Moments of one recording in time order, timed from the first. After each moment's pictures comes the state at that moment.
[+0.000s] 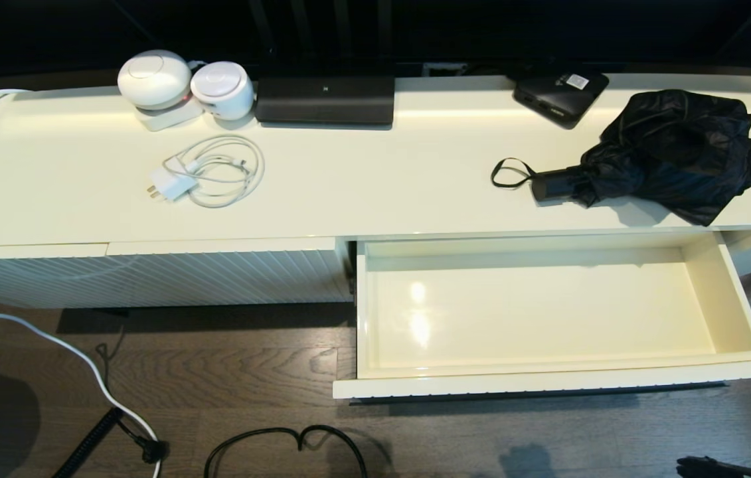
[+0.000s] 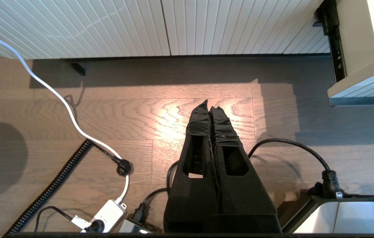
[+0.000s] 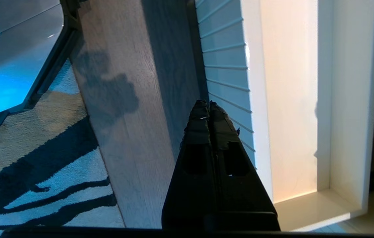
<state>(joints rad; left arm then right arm) 0.00 0.00 0.00 -0.01 0.00 -0.01 0.66 0.89 -0.41 0.08 -0.14 -0.99</state>
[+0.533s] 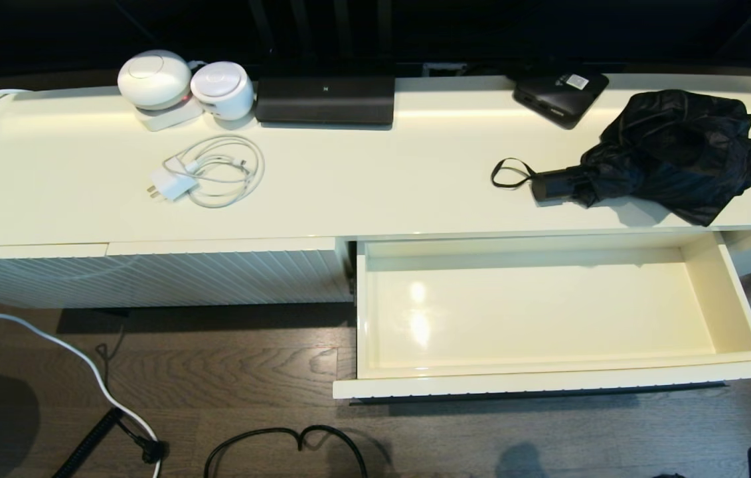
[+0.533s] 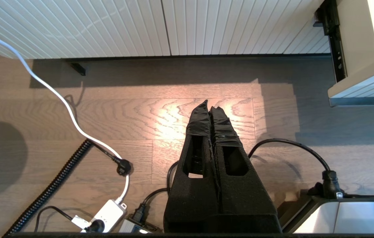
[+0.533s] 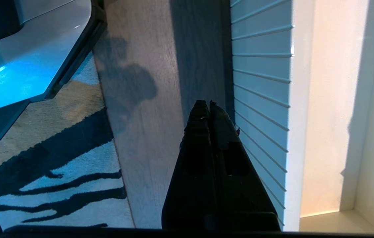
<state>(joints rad) 0.00 0.00 0.00 -0.01 0.00 -0.01 0.69 0.99 -0.37 0.05 -0.14 -0.99</state>
